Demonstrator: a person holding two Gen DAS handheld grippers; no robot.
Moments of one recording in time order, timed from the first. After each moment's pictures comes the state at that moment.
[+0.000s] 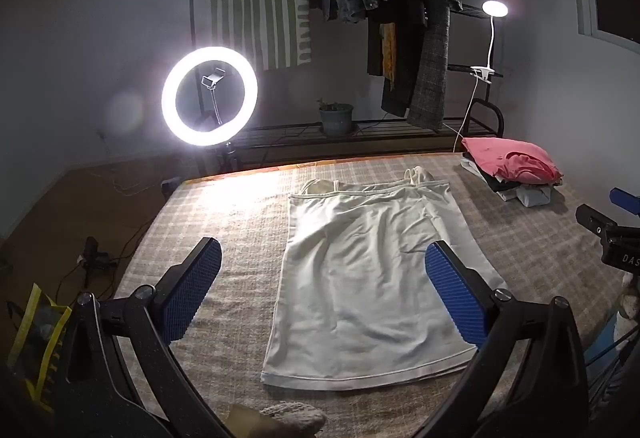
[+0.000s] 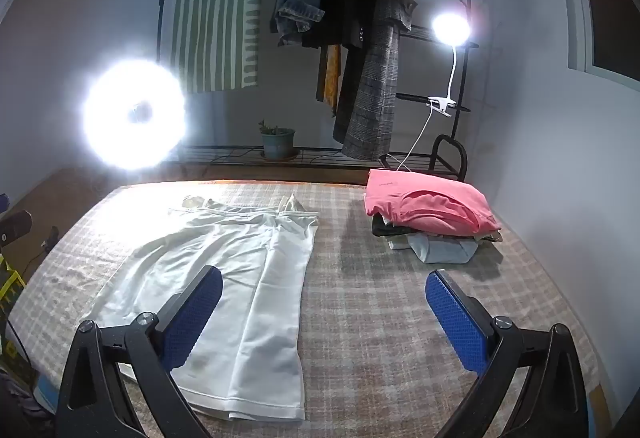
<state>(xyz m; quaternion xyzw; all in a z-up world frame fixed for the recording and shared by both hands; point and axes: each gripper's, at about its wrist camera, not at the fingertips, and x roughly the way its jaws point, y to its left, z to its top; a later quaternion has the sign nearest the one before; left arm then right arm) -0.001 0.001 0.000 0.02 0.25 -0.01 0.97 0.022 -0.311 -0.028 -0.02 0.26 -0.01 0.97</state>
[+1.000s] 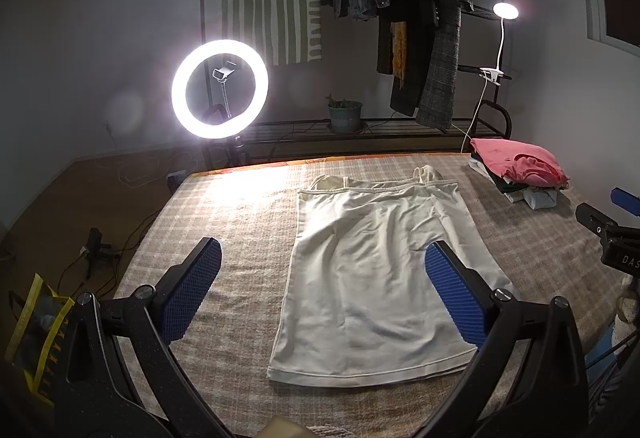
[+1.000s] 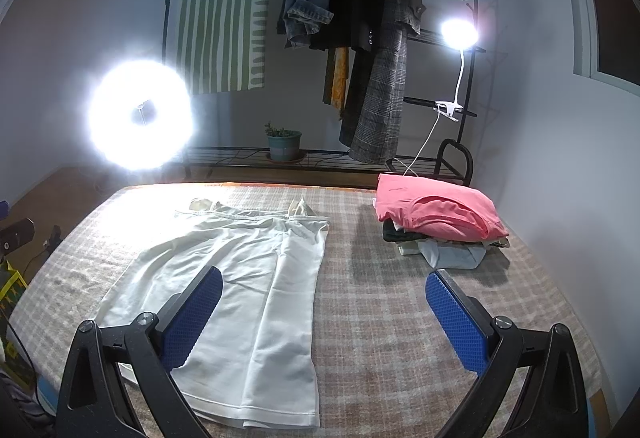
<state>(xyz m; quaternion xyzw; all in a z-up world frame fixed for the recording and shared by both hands) -0.004 0.009 -0.003 0.01 0.26 0.01 0.97 0.026 -0.300 -0.027 -0.03 0.26 0.00 0.97</state>
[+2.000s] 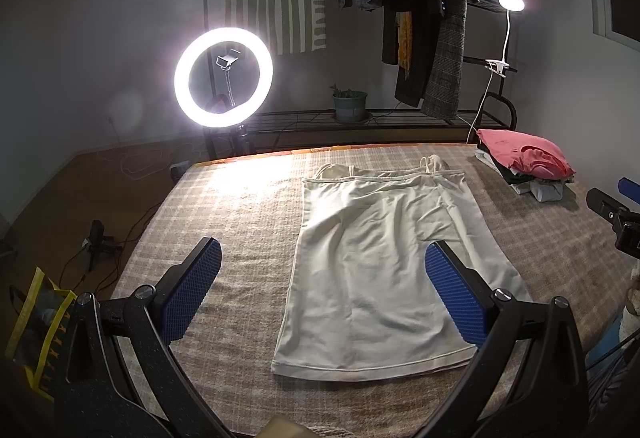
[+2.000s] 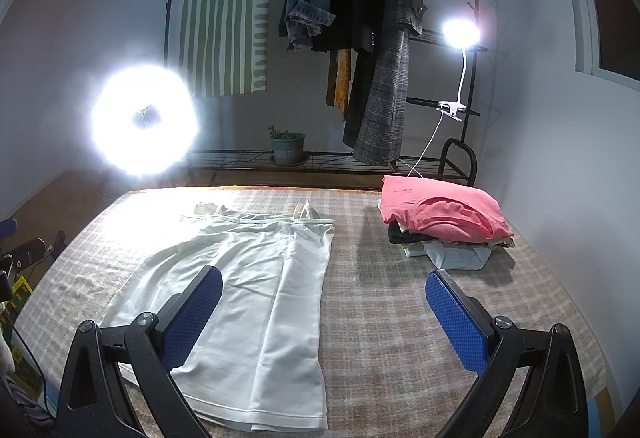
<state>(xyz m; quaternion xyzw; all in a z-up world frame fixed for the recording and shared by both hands) 0.001 0.013 -0.016 0.01 0.28 0.02 0.96 0.028 -0.295 -0.024 -0.02 0.26 0.01 0.97</state>
